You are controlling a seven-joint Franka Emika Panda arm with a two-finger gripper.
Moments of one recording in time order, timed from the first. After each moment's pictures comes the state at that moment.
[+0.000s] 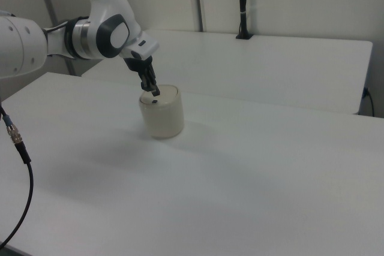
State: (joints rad) arm 0.10 0.38 -0.02 -1.53 -0.10 2.17 1.11
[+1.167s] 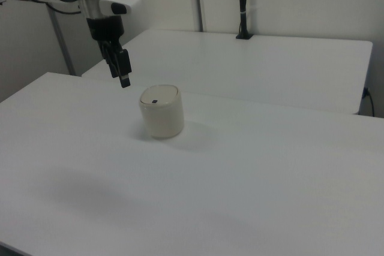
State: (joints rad) arm 0.02 0.02 -0.02 -1.57 -0.01 1.61 0.49
